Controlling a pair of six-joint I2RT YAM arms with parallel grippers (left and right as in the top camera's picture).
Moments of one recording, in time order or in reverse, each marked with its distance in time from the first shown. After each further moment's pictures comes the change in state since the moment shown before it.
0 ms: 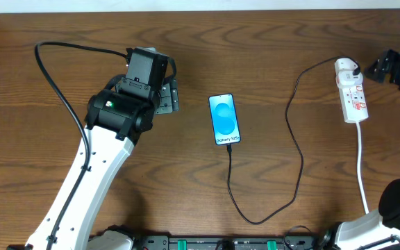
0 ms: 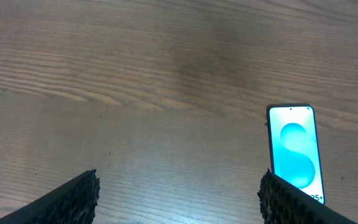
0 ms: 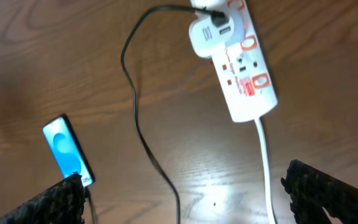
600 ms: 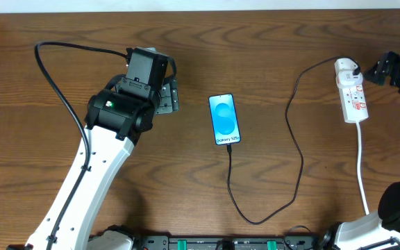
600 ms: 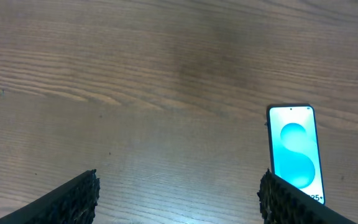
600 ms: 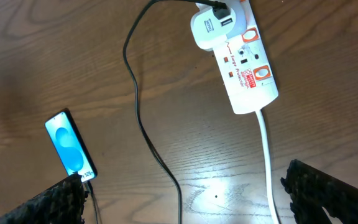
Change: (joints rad) left arm 0.000 0.000 0.000 0.000 0.000 0.000; right arm 0.000 -0.013 0.000 -0.015 0.000 0.000
